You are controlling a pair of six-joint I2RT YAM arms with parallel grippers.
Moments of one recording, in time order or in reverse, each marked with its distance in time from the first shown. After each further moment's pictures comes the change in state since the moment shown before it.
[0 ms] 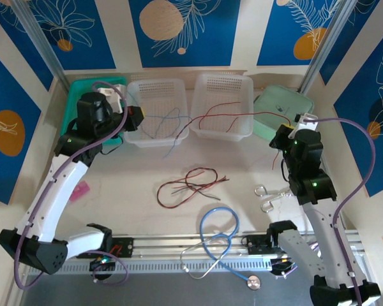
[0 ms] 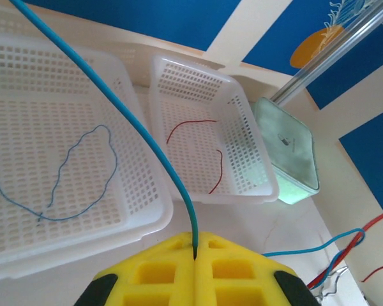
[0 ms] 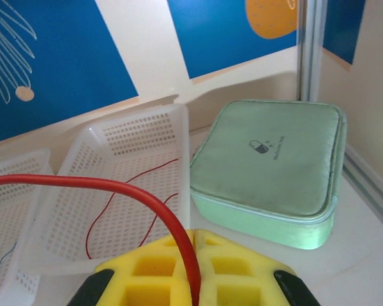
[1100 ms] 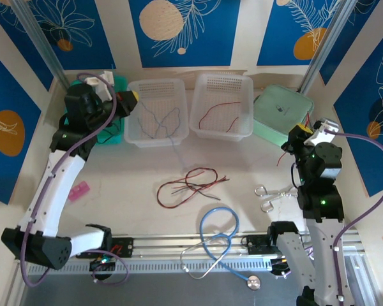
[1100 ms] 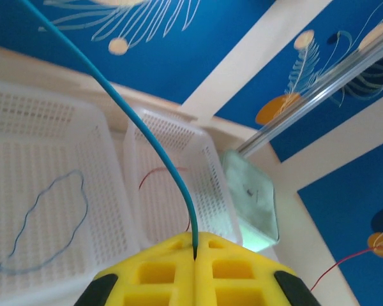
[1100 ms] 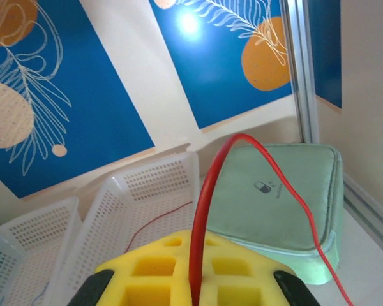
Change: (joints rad) left arm 0.089 0.057 0.049 0.197 0.095 -0.142; right arm -0.148 -0.138 -0.004 0.043 -0.159 0.022
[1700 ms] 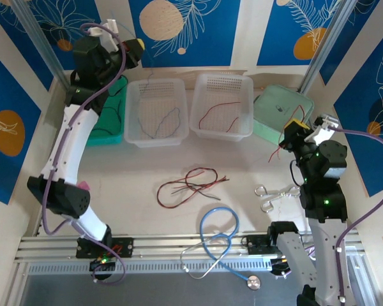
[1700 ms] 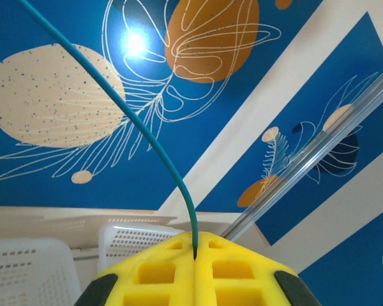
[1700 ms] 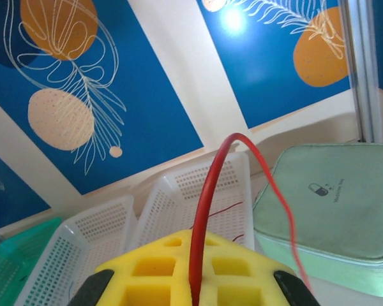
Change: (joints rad) left arm 0.000 0.460 0.563 0.114 -0.030 0.016; right arm 0.002 0.022 0.057 -0.001 -0.145 0.094
